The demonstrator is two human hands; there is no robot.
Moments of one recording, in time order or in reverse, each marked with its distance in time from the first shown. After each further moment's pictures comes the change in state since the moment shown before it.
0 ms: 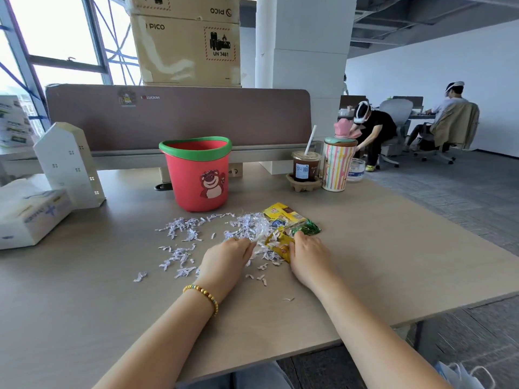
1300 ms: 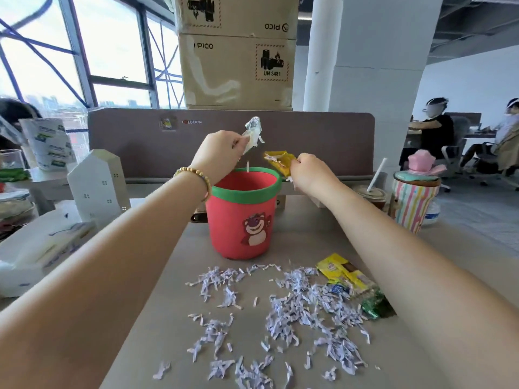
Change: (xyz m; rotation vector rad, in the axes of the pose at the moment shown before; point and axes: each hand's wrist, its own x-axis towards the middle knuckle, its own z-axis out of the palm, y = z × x) left_hand 0.225 -0.117 -0.143 -0.172 0.323 -0.069; right_hand 0.236 -0.126 -0.088 0.457 -0.038 -0.030
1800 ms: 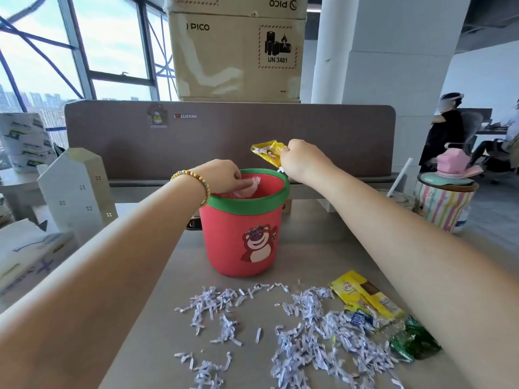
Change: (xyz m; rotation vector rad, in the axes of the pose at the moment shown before) left_hand 0.037 -0.052 0.056 0.366 -0.593 -0.059; right_hand 0.064 -0.011 0.022 -0.116 -0.030 -0.044
